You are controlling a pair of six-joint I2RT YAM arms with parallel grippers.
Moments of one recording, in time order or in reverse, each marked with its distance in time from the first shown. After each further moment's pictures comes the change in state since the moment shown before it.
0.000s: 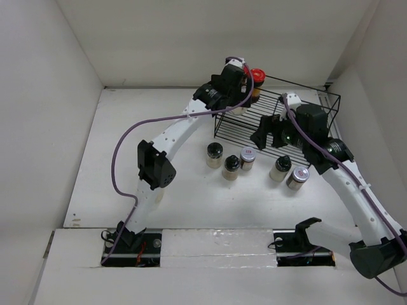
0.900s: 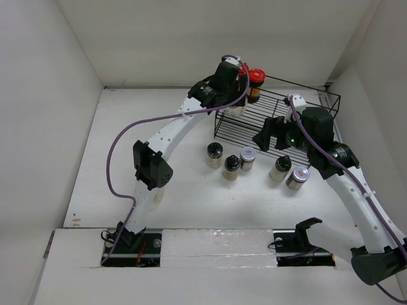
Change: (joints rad) left arm 0.031 -0.045 -0.009 -0.035 0.093 -0.041; right arm -0.023 -0.057 -0.016 -0.002 -0.028 0.002
